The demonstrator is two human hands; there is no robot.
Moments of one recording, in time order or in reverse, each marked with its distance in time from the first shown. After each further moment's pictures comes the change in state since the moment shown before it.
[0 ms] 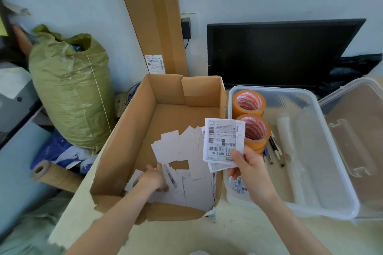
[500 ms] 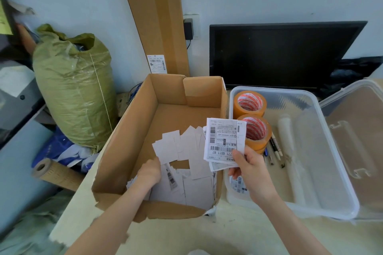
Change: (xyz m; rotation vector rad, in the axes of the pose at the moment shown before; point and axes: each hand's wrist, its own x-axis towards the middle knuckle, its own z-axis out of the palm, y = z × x) left_hand -0.010 -0.004 -0.014 -0.104 0.215 0.043; right_hand 0.000 0.001 0.001 0.007 0.013 0.019
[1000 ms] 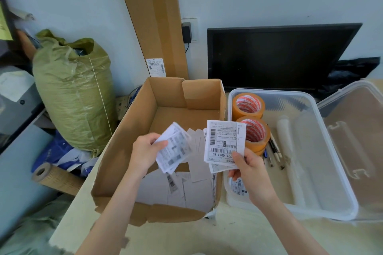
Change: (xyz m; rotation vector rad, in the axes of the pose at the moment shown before) left_hand -0.060 0.007 -0.076 -0.981 0.382 0.291; right_hand 0.001 0.002 -0.001 0.002 0.025 0.016
